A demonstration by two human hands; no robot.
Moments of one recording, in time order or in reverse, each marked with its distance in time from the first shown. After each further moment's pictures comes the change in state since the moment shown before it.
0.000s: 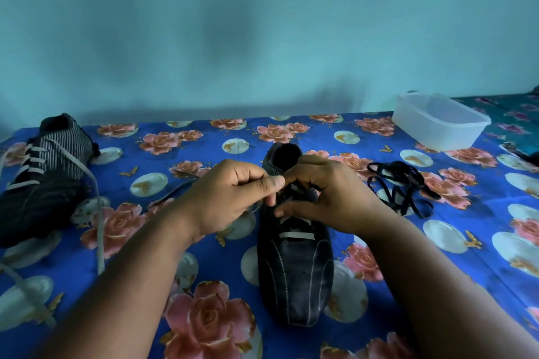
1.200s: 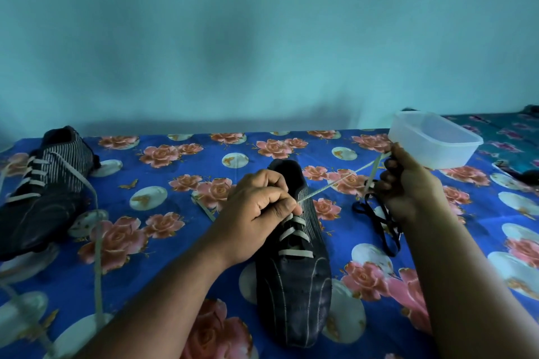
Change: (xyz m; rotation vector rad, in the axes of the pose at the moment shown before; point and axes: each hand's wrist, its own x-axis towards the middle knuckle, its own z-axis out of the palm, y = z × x) left_hand 0.018 -0.029 0.037 0.175 0.213 0.252; right_hand -0.014 0.067 -0.058 1.193 0.986 0.995
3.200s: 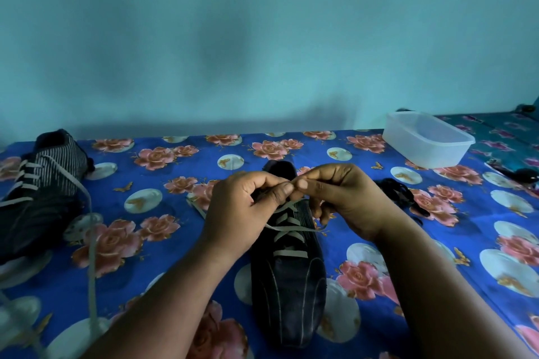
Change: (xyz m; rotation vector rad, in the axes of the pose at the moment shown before) left_hand 0.007 0.019 0.003 -0.089 0.282 -0.032; right_hand -0.064 0.023 0.035 -0.665 -0.867 -0.149
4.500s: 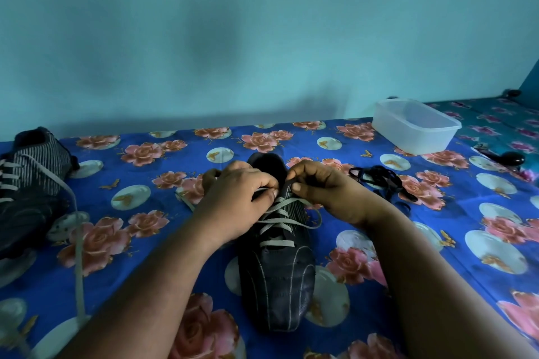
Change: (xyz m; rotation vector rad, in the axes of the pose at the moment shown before) left_hand 0.014 -0.010 0.000 0.510 -0.302 0.016; right_hand 0.010 0.043 -0.023 -0.234 -0.125 -0.092
